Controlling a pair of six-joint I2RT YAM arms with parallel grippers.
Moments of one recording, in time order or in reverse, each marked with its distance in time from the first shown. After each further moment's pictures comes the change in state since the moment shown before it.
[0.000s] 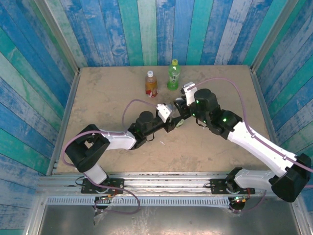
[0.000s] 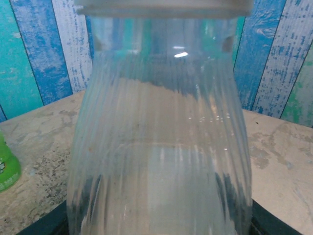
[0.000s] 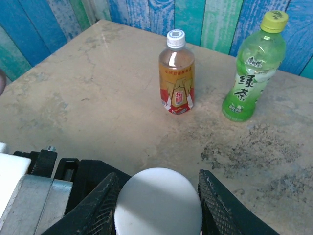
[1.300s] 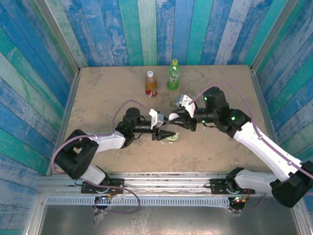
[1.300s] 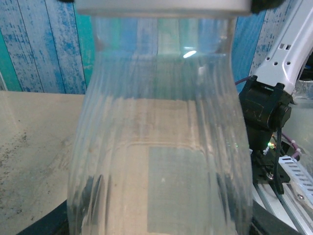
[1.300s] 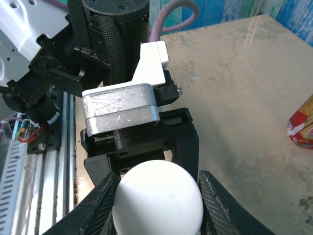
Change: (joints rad) left arm 0.166 -0.130 -0.090 -0.074 0.760 0.070; right arm -0.100 -0.053 0.005 -0.155 -0.724 -0.451
